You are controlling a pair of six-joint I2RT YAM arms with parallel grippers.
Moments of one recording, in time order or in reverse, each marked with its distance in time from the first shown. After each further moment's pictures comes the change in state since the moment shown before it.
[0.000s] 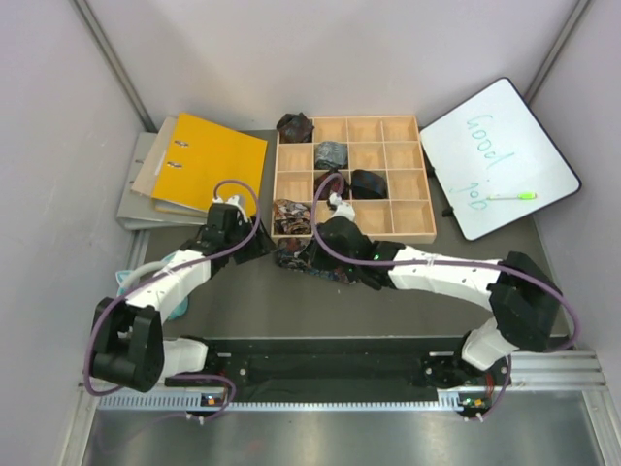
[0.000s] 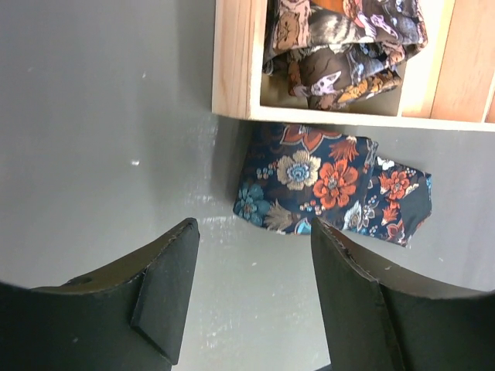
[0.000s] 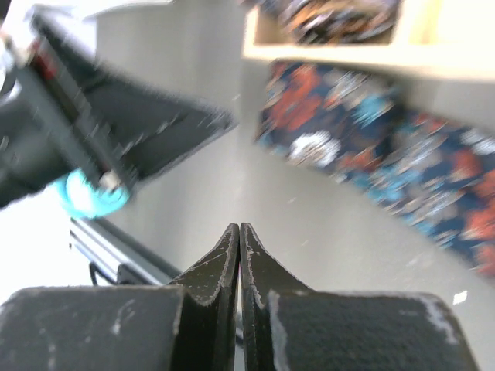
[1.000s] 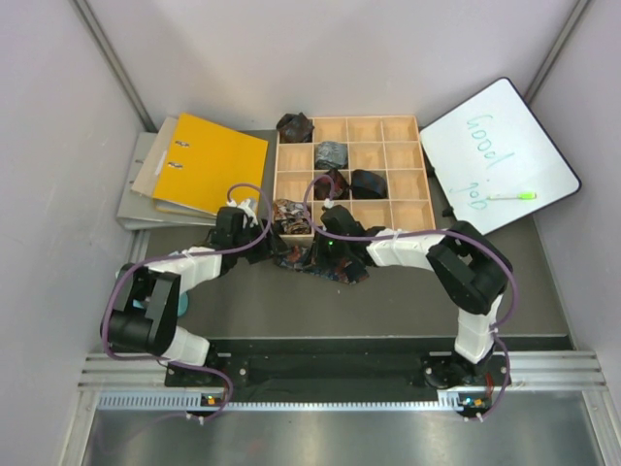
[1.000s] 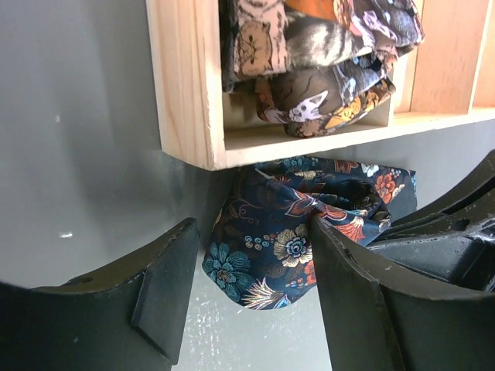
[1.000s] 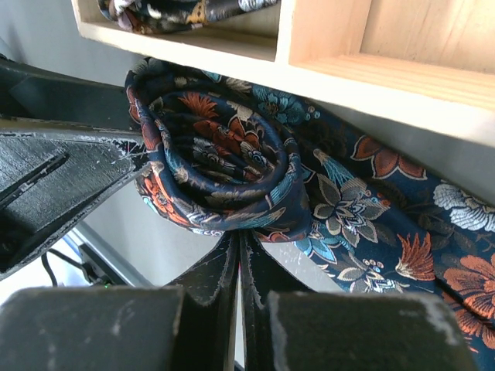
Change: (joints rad) left arm 0.001 0.211 -0.063 0.321 0.169 -0.007; right arm -0.210 0.330 0.064 0.056 -0.394 -0.042
